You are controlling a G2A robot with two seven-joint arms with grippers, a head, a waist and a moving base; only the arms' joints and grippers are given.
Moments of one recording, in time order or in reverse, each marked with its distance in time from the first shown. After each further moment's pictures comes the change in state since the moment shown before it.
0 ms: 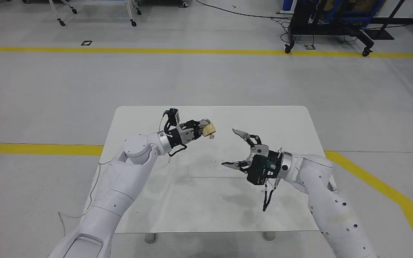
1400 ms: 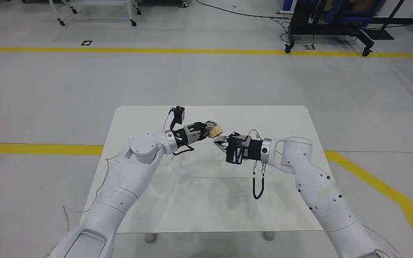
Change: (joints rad) left arm -0.039 -0.019 0.056 0.037 0.119 -0.061 0.028; right arm 0.230 -0.003 -0.212 0.164 0.206 -0.019 0.390
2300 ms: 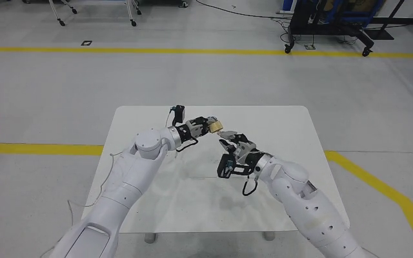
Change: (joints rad) left arm -0.048 -0.032 0.028 0.057 -0.050 0.099 0.092; right arm -0.185 0.018 -0.067 -0.139 -0.487 0.577 0.023
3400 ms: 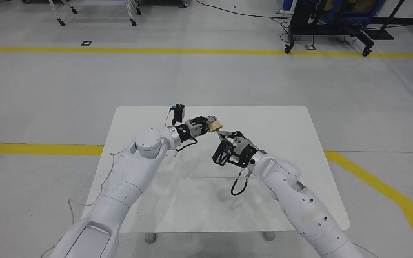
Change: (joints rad) left arm -0.007 -0.009 -0.008 0.023 0.034 -0.029 -0.022; right arm 0.046 -0.050 -0.012 0.073 0.340 0.011 0.111
